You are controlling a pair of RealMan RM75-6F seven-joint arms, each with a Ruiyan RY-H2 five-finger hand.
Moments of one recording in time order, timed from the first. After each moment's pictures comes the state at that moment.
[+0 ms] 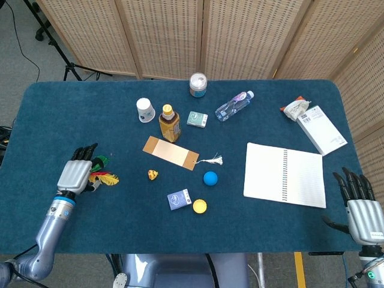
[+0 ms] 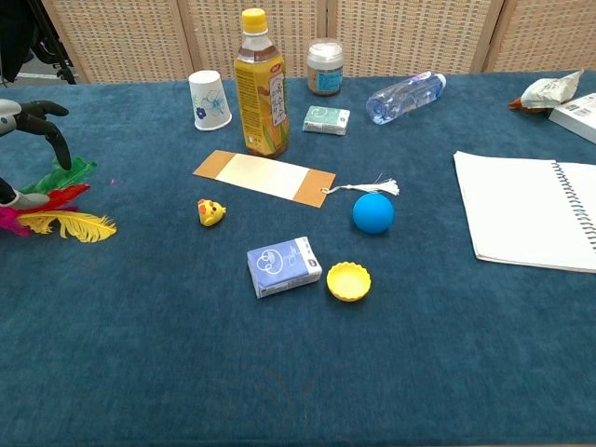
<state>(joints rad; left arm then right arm) -0.49 -1.36 -0.16 -1.63 1.03 1.09 0.43 0.06 -1.11 0.06 -1.62 -1.53 1.53 -0.04</state>
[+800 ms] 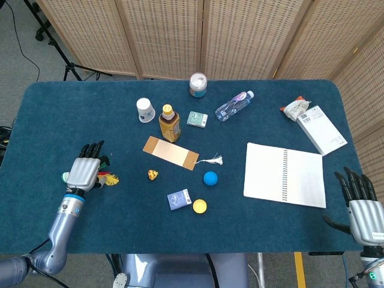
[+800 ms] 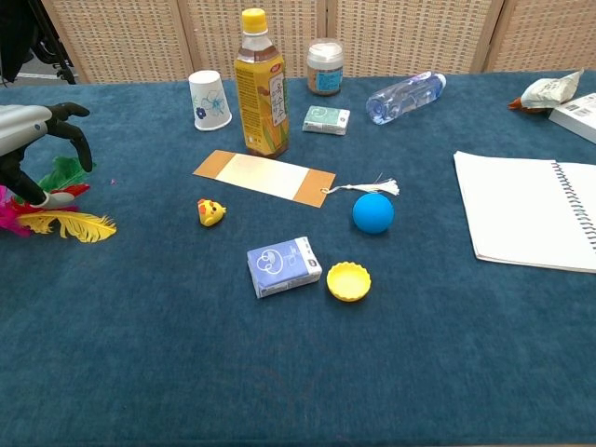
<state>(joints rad) -0.53 -1.47 -0.15 -1.55 1.02 1.13 0.48 0.05 -1.11 0.07 -1.62 -1.53 1.54 -0.03</state>
